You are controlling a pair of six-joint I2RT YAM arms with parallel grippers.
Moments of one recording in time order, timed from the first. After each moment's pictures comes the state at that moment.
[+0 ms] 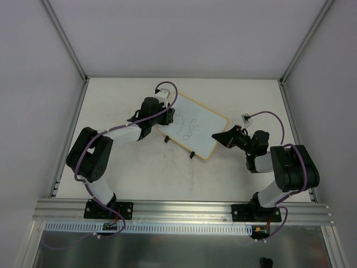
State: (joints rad) left arm -0.49 1.72 0.99 0.26 0.06 -0.19; right arm 0.10 1.59 0.30 1.20 -0.80 0.78
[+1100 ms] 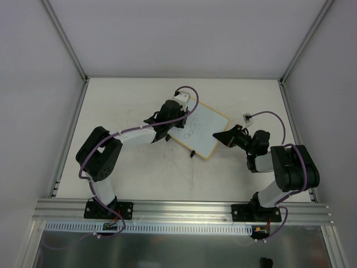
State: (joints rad) left arm -0.69 1.79 1.11 0.20 -0.11 -0.15; right arm 0.09 1.59 0.30 1.19 -0.79 0.80
